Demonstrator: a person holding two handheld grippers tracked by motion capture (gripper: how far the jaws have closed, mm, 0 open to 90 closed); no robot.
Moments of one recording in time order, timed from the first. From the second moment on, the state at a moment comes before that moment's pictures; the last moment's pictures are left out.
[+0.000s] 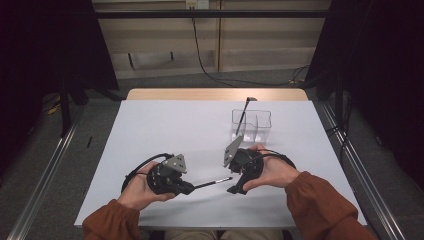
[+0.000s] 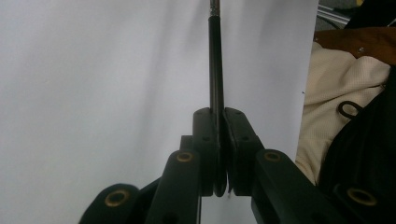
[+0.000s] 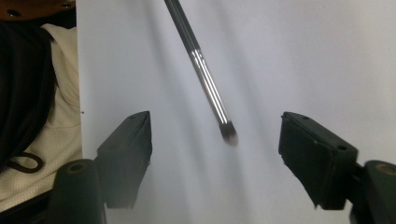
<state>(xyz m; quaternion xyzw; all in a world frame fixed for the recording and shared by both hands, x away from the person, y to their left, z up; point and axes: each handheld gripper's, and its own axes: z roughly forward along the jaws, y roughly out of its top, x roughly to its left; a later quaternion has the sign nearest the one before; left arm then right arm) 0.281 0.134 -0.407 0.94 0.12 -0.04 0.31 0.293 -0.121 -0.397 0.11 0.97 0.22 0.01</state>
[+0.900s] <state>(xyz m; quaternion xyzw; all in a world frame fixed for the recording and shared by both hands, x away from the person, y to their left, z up) 0.280 0.156 -0.412 0.92 0.16 -0.04 0.35 0.287 -0.168 -0.403 0.20 0.93 0.31 0.02</state>
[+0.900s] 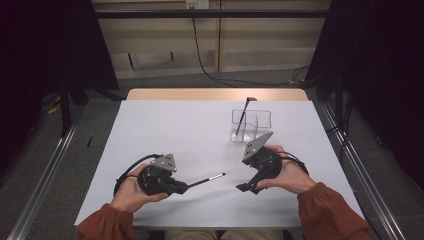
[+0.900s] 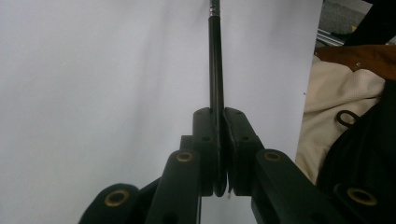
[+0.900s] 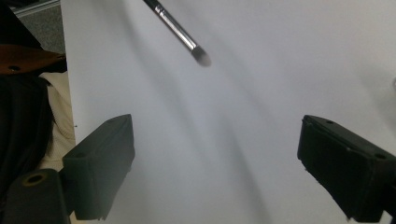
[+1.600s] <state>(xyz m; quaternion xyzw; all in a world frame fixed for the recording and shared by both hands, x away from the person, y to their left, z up) 0.275 0.174 -0.414 0.90 0.19 -0.02 0.39 0.281 -0.183 -0.413 0.22 0.91 0.36 0.03</state>
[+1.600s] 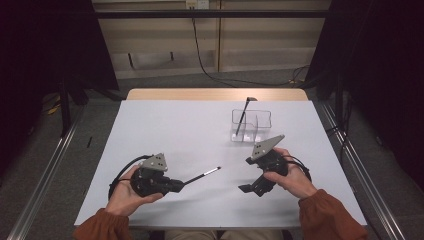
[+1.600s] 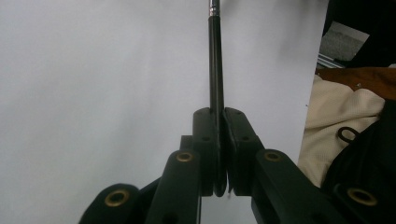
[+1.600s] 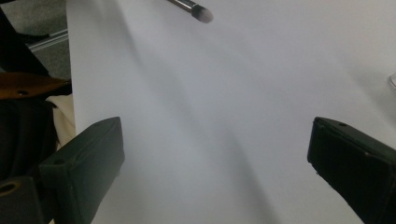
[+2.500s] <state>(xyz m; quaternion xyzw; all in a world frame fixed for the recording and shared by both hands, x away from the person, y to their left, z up) 0.270 0.191 -0.417 0.85 0.21 0.01 0.48 0.266 -0.184 -0.428 0.23 0.87 0.43 0.02</state>
